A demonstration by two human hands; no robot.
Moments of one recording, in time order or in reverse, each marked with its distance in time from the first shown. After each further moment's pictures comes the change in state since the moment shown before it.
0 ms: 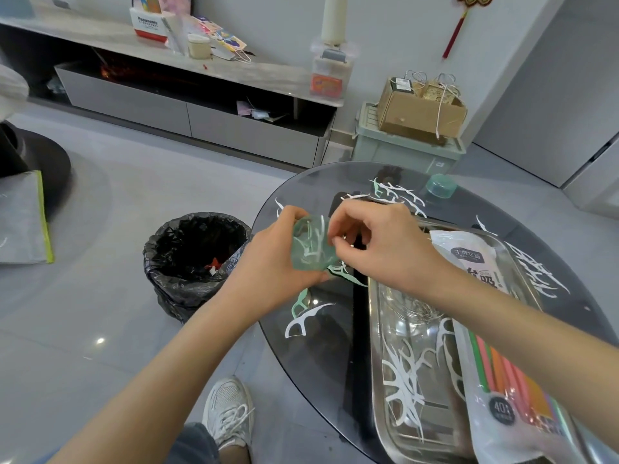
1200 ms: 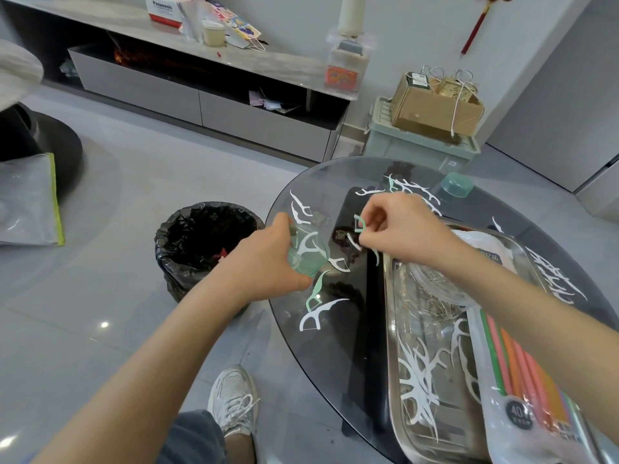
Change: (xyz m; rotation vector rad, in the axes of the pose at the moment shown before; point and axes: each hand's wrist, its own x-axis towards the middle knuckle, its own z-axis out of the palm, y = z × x) left_hand -0.005 -0.010 -0.025 0.185 -0.238 -0.226; right_hand 0.027 0.033 0.006 -0.186 -0.171 0.330
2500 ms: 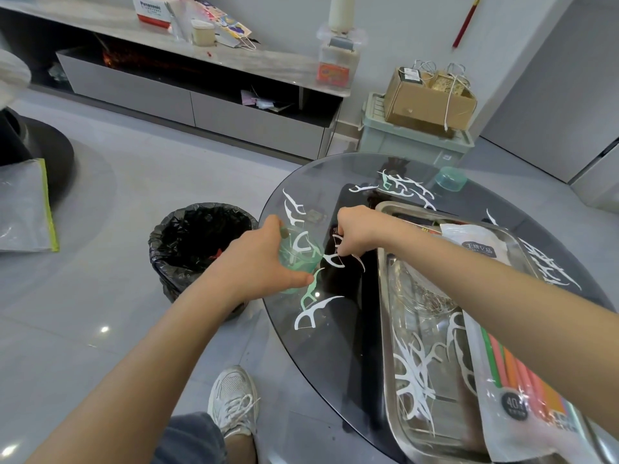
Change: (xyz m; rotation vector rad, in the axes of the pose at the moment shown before) left_hand 0.006 -0.006 0.005 -0.008 0.016 -0.056; right_hand 0.046 -0.002 0.038 -0.428 -0.458 0.112
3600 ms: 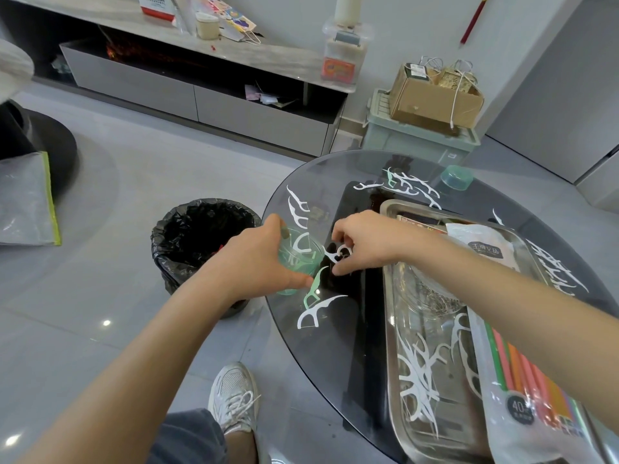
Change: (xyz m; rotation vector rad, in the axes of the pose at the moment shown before) left_hand -0.001 -0.002 -0.005 0.062 -0.046 -0.014; right_hand -0.026 0.005 0.002 -0.016 0.050 -0.211
